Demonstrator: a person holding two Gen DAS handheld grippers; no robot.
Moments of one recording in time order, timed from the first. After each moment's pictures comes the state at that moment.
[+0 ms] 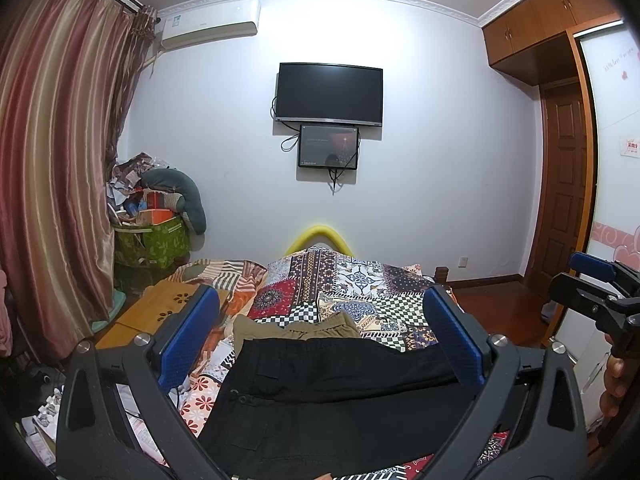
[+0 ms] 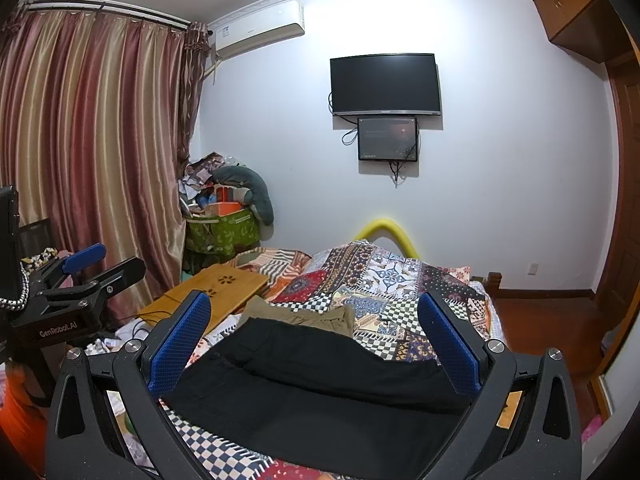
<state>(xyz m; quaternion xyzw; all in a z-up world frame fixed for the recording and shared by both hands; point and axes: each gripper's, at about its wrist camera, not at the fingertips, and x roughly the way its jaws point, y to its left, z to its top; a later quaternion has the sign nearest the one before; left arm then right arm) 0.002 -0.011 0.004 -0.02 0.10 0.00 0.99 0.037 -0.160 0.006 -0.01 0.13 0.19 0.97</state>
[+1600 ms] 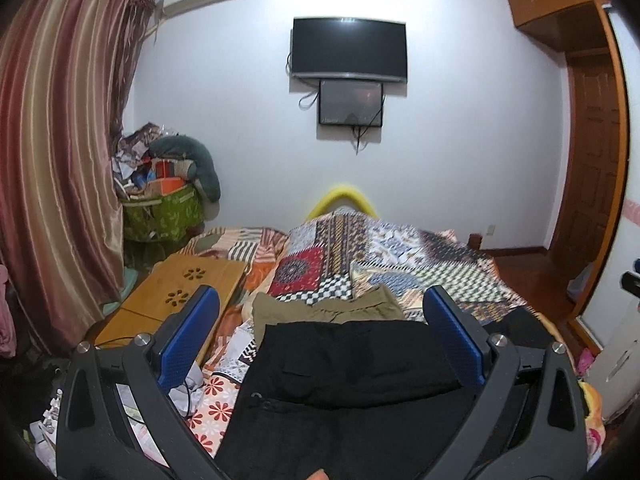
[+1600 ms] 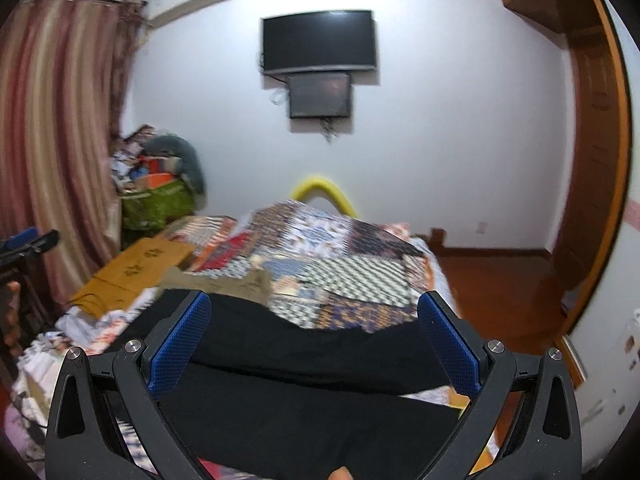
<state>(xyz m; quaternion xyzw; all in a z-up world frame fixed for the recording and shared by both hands) 0.122 0.040 -0.050 -0.01 0.18 0.04 0.98 0.107 -0.243 -0.050 -0.01 0.21 0.05 0.98</state>
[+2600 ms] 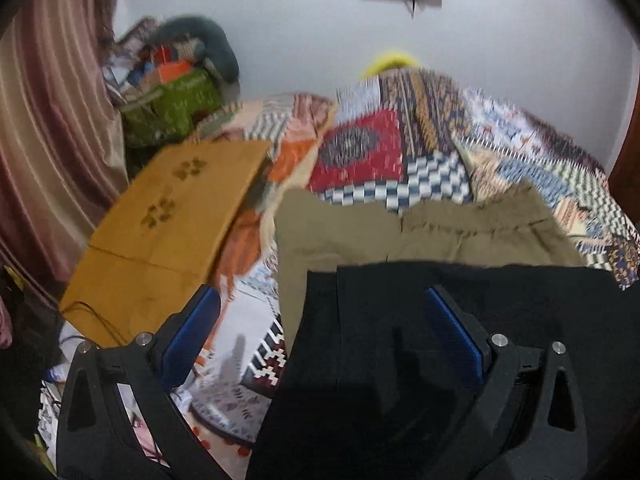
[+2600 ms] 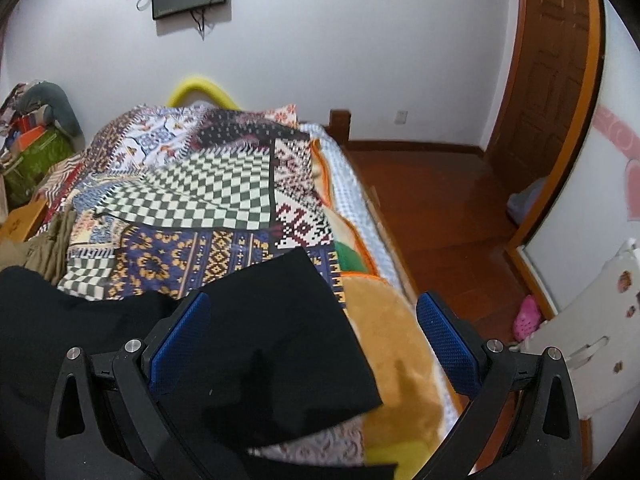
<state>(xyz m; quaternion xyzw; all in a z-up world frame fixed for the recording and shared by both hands) 0.374 0.135 -0.255 0.00 0.40 0.10 0.91 0.288 -0.365 -0.187 0.03 0.39 -0.08 0.92</state>
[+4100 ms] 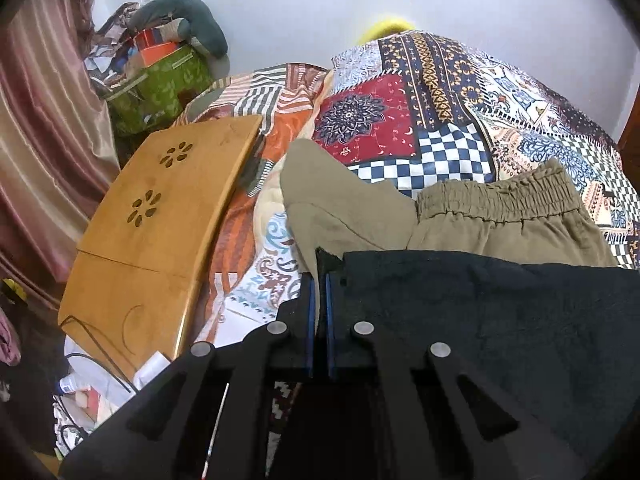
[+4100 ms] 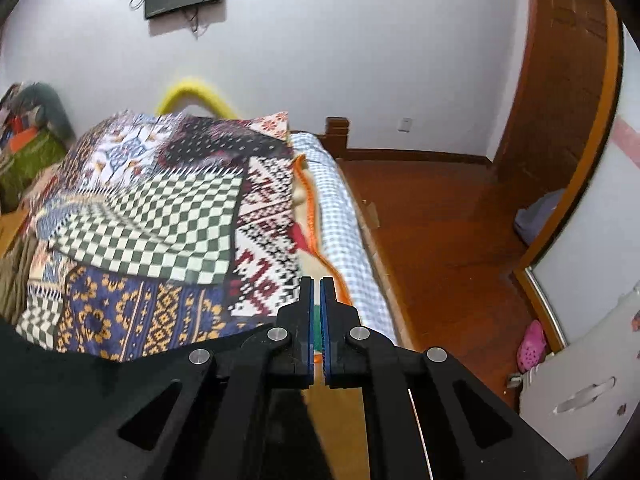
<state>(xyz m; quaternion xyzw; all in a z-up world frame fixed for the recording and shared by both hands) 0.411 0.146 -0.268 0.02 0.45 0.09 0.89 0.357 -0.411 -0.190 0.02 0.37 -0.07 0.92</state>
